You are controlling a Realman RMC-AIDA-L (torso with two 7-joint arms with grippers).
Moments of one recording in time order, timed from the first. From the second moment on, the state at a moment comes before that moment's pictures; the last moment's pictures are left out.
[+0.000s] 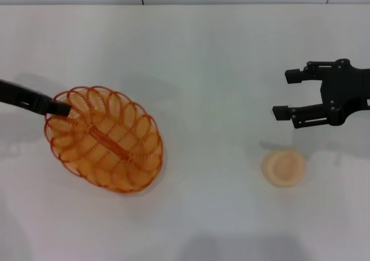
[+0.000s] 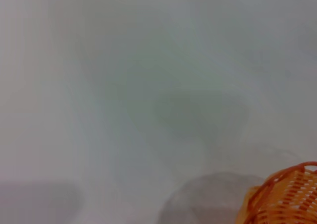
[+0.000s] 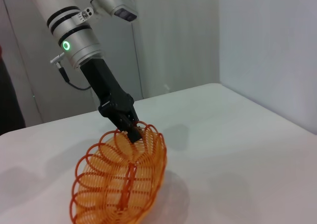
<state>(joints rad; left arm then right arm) -0.64 -1.99 0.71 1.03 2.58 1.65 -2.19 0.34 2.01 -1.16 -1.28 -1.80 -1.50 1.75</state>
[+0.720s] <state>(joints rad) -0.73 -2.04 0.72 0.96 2.56 1.53 -2.53 0.36 2.01 -1.15 -1.28 -1.80 -1.46 1.76</state>
